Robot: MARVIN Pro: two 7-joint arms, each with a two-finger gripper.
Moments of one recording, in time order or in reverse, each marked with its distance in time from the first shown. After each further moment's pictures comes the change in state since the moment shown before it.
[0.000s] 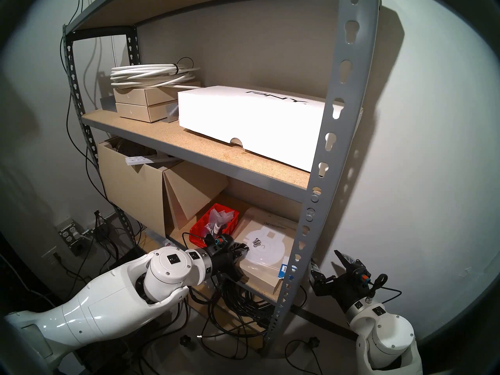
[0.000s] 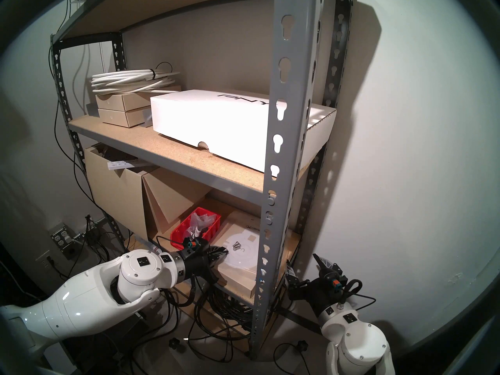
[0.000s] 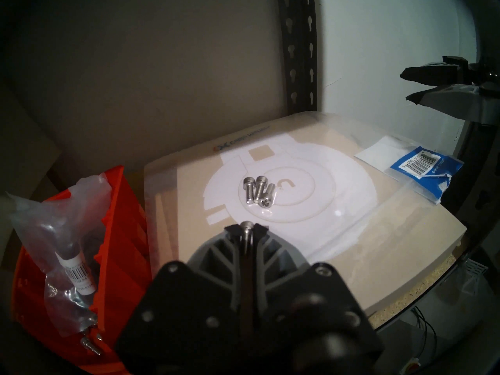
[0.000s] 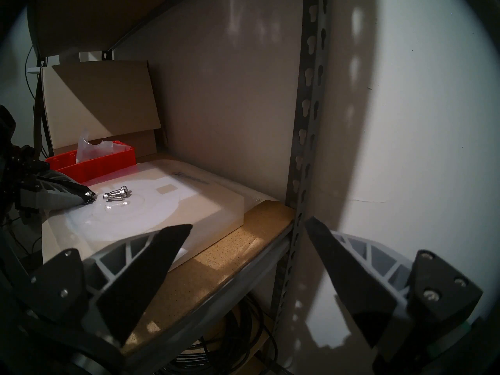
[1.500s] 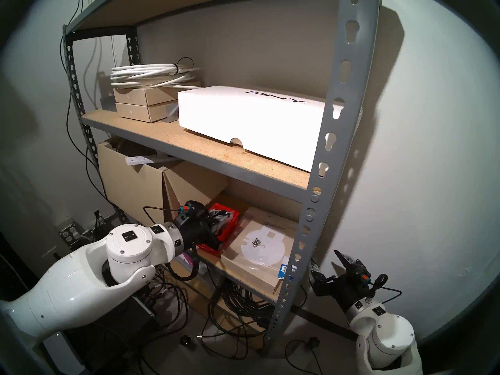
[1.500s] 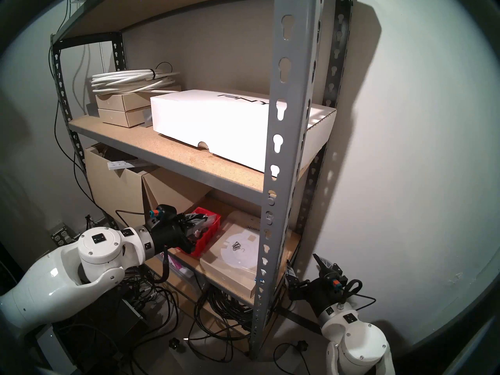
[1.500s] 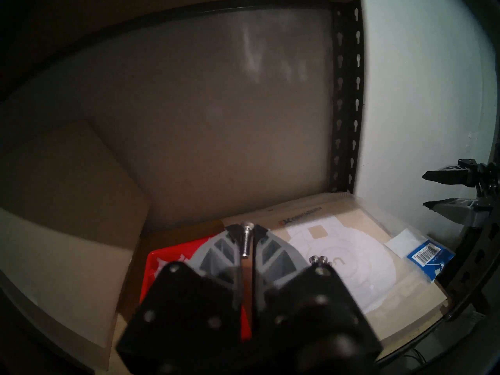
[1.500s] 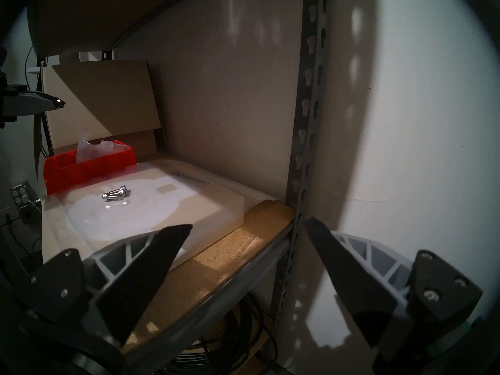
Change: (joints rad) left arm 0.134 0.191 -0.290 -0.172 -0.236 -0.107 0.039; right arm 0.000 -0.003 0.002 0.000 -0.001 0.000 0.003
